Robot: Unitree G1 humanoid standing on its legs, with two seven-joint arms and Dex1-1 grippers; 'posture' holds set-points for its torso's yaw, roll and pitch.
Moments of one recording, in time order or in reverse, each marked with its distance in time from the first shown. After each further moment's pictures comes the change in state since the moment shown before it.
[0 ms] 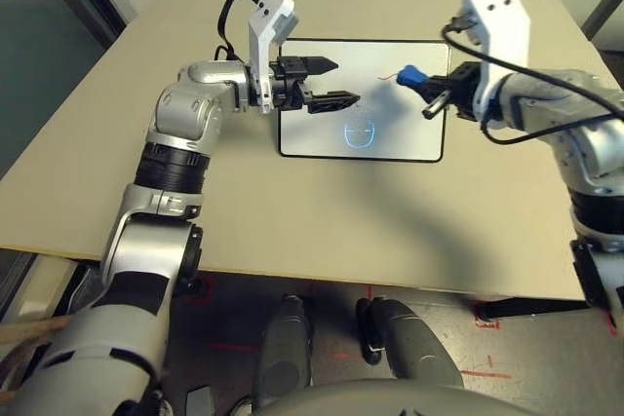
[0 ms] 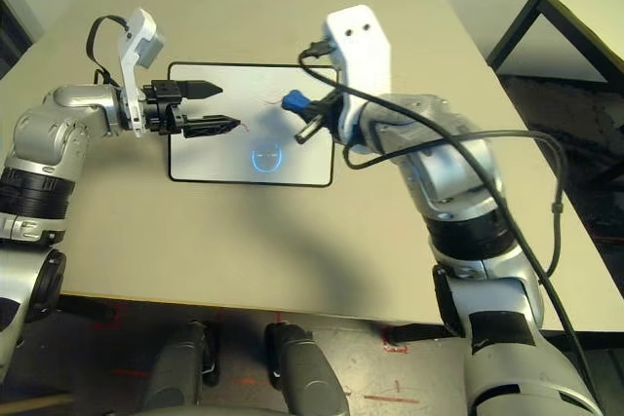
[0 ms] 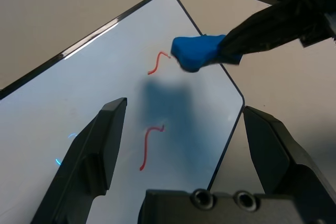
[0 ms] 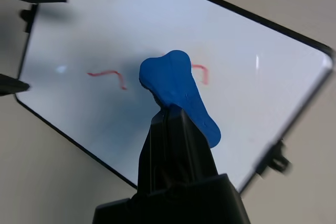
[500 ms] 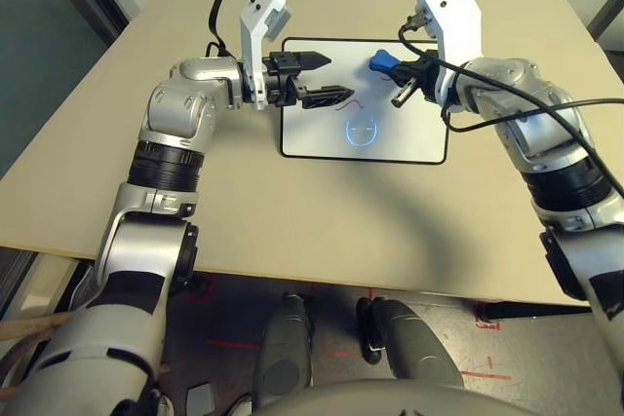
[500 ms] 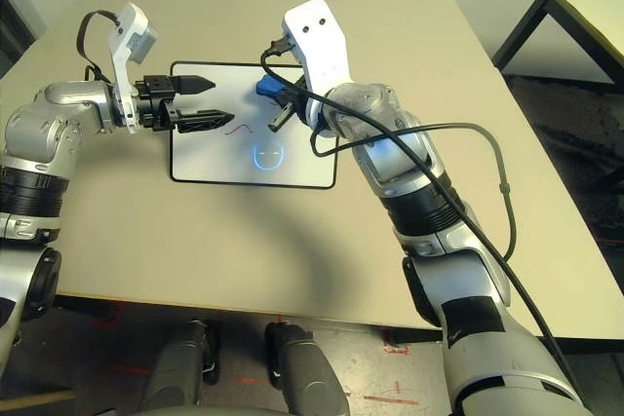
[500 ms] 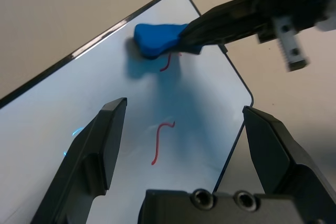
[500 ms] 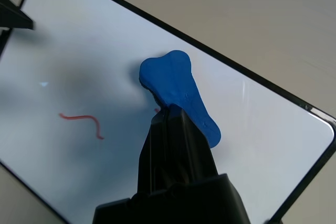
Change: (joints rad) left arm 0.007 0.023 0.004 -0.044 -0.006 0.031 0.016; right arm -0.037 0.089 0.059 0.302 -0.187 -0.349 0.012
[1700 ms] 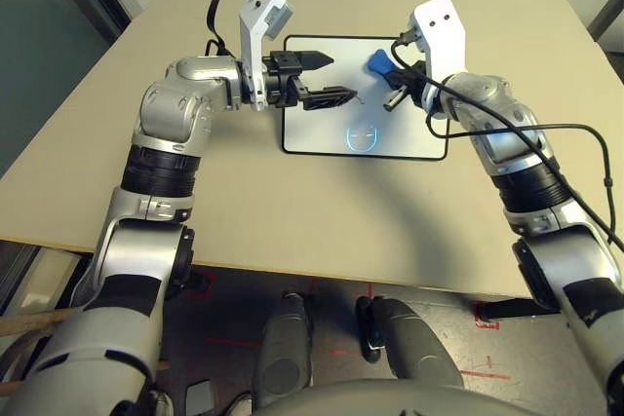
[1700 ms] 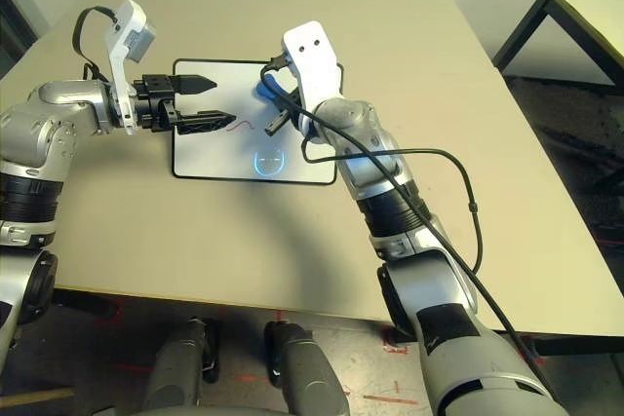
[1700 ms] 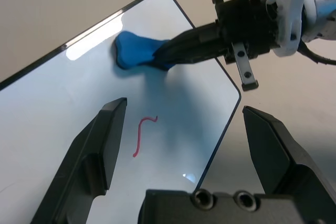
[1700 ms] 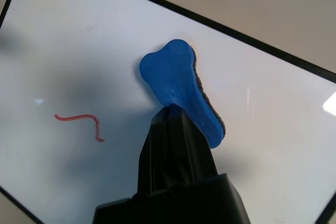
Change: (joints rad) left arm 0.015 0.008 0.000 -0.066 -0.027 0.058 0.010; right arm 0.055 0.088 -0.084 0.105 -0.081 -0.101 -0.023
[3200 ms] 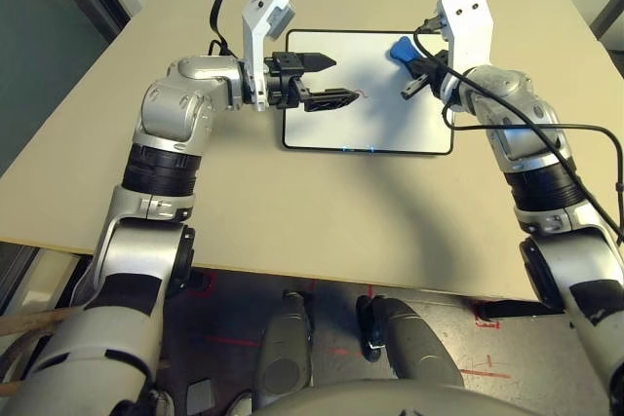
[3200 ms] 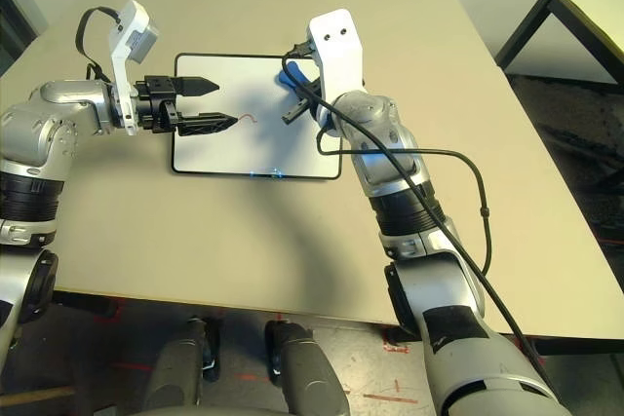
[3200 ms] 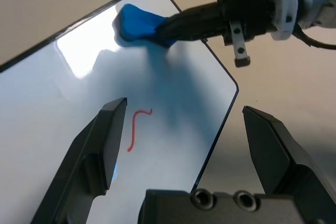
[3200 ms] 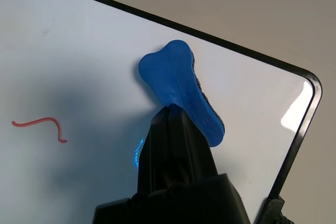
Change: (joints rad) left arm -0.006 -0.002 -0.005 0.000 0.001 0.011 -0.016; right arm 0.043 -0.006 -0.047 -0.069 -0.023 0.048 -0.042
